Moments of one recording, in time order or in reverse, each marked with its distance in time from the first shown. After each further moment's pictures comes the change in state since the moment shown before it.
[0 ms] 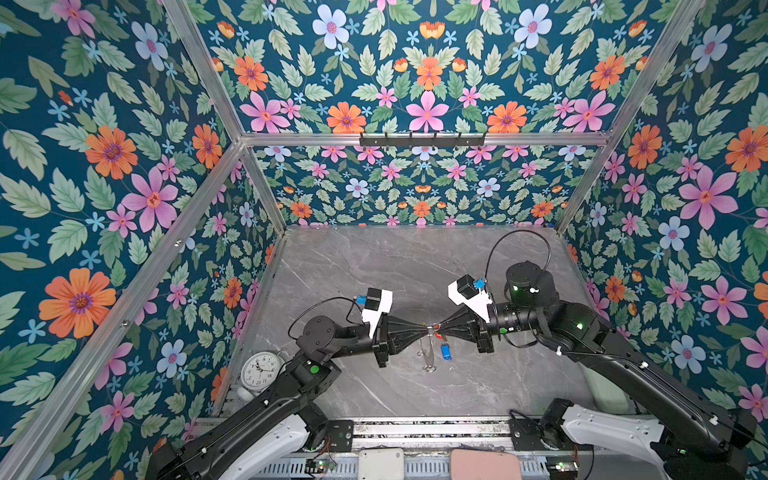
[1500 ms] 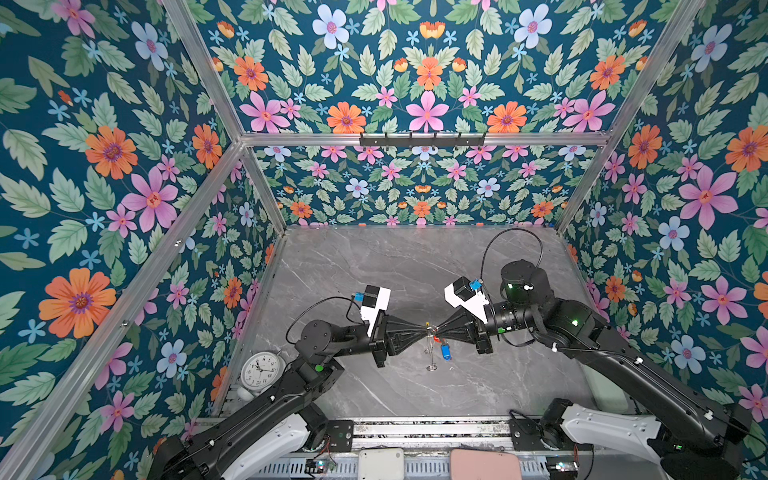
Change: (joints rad) left arm 0.002 0.039 -0.034 0.199 0.051 -0.192; right arm -0.001 0.031 0.019 -0.024 -0.046 -0.045
